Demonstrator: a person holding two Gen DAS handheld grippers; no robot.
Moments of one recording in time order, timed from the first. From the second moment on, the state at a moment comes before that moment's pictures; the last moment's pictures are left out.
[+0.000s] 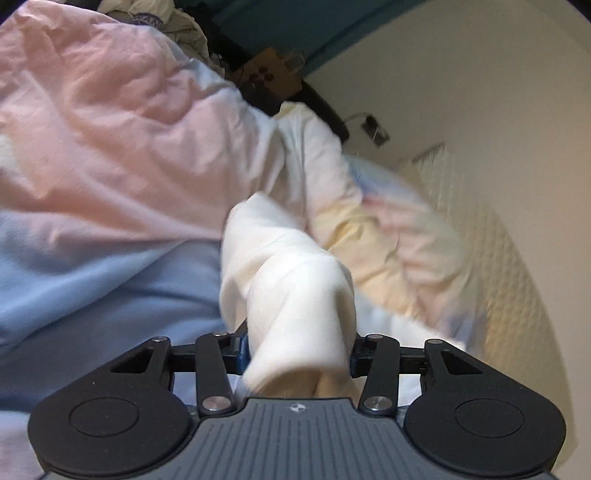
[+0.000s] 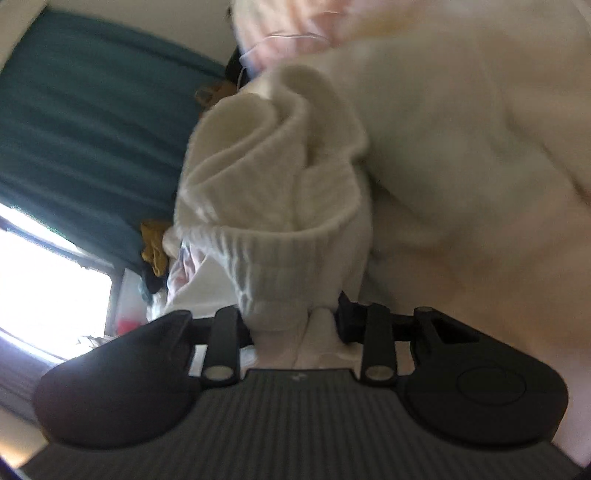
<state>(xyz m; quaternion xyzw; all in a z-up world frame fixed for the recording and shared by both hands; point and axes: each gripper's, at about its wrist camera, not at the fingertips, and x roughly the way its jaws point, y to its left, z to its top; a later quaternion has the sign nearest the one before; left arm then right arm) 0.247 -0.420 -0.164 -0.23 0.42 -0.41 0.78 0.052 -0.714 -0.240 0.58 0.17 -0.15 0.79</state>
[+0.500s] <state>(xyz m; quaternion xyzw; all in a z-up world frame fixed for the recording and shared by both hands) 0.182 -0.358 -0.085 -0.12 0.39 -0.42 0.81 0.021 -0.698 -0.206 0.55 0.20 -0.18 0.79</state>
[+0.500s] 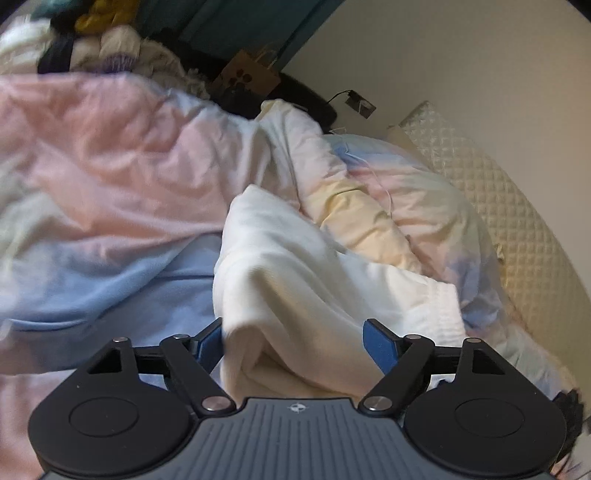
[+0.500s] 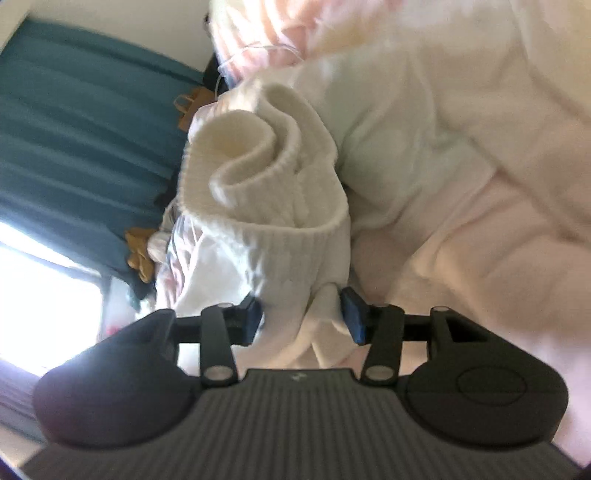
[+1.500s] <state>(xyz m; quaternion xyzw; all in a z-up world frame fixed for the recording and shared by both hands) -0.089 -0.218 0.116 0.05 0.18 -0.41 0.89 -0.115 -0.487 0.013 0.13 0.14 -0.18 0.96</state>
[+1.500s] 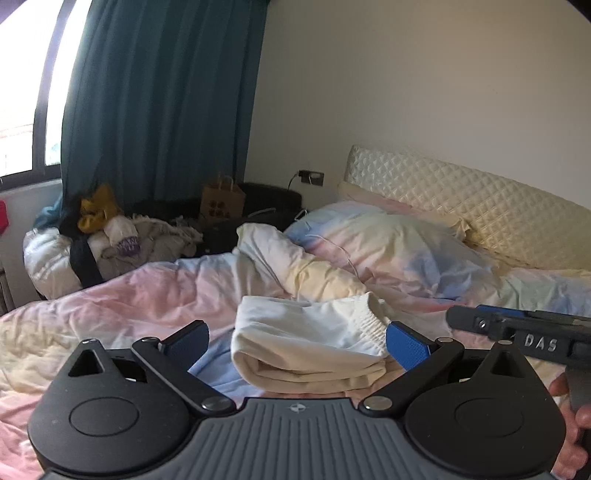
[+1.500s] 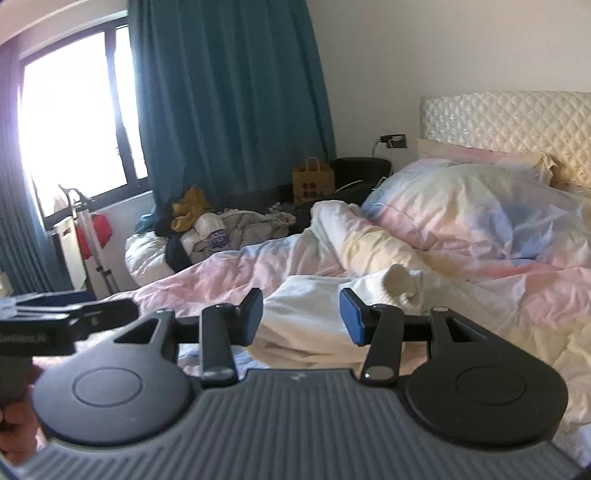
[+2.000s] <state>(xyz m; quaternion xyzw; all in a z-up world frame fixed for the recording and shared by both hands) -0.078 -0.190 0.078 0.03 0.17 -0.36 0.92 -0.090 -0.462 -0.042 0.10 0.16 -0.21 0.96</state>
